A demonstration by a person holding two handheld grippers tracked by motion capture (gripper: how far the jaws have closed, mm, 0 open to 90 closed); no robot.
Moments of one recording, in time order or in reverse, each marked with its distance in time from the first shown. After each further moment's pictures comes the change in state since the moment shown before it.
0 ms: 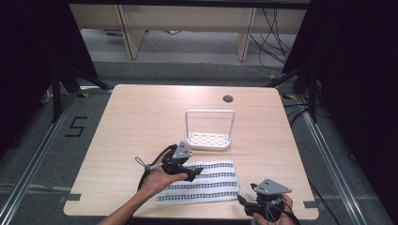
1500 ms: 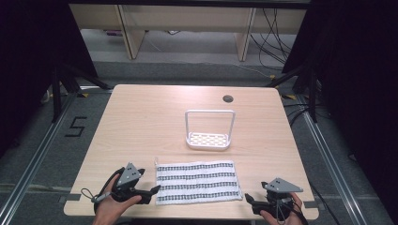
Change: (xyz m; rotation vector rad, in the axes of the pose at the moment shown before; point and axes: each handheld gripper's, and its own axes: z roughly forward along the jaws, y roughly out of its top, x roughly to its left) left arm 0.010 -0.105 -0.110 -0.013 0.182 -0.141; right arm -0.023 -0.011 -0.006 -0.033 -0.007 0.078
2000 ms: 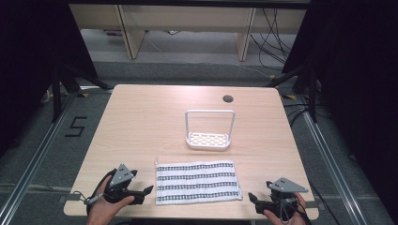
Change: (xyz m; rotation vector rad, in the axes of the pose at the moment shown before) left arm 0.013 -0.016 -0.010 0.016 0.020 -0.056; right arm -0.006 -0.002 -0.007 -0.014 -0.045 0.023
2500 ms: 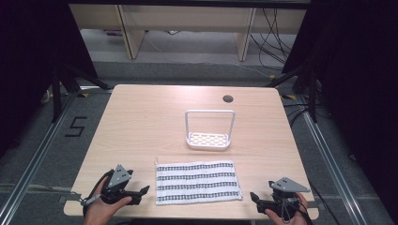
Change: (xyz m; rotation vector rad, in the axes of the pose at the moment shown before) left arm 0.005 -0.005 -0.005 0.022 0.055 0.037; right arm -0.005 -0.001 -0.002 0.002 -0.026 0.013
